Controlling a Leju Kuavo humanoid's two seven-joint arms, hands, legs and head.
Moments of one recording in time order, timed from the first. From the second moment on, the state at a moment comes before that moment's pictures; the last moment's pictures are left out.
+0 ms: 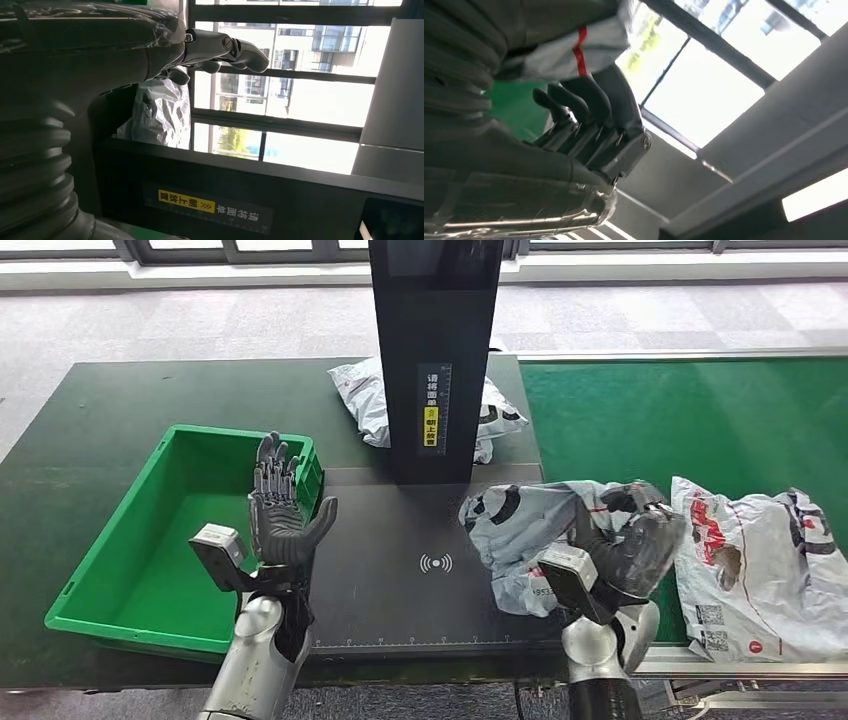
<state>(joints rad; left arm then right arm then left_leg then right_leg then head) -0.25 -0.33 -0.03 -1.08 -0.04 0.03 -0.70 -0.19 0.32 -0.15 -1.37 0.78 -0.69 -0.69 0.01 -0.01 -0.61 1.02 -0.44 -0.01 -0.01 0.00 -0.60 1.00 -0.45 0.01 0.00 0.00</state>
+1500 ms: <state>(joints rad) -0.27 -0.33 -0.10 -1.03 -0.03 0.08 -0.70 -0.47 0.36 -0.13 -0.64 0.39 -0.58 -0.70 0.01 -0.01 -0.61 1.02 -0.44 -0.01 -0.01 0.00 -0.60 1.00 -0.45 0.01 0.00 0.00</state>
